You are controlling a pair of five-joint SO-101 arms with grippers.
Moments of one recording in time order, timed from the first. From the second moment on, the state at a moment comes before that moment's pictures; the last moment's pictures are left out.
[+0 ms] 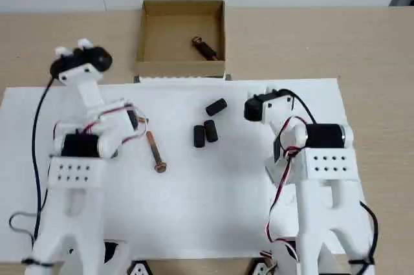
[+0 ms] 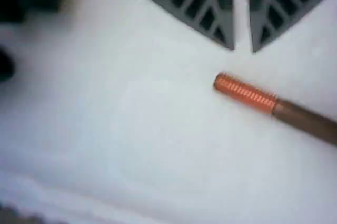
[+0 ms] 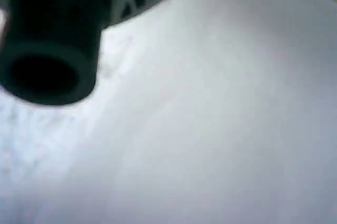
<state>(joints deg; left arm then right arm) -1.6 -32.3 38.5 57.1 27.4 -3.4 -33.4 35.8 90.5 22.6</state>
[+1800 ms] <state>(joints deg) -10.0 20.1 3.7 67.9 56.0 3.3 -37.8 37.4 89.8 22.5</state>
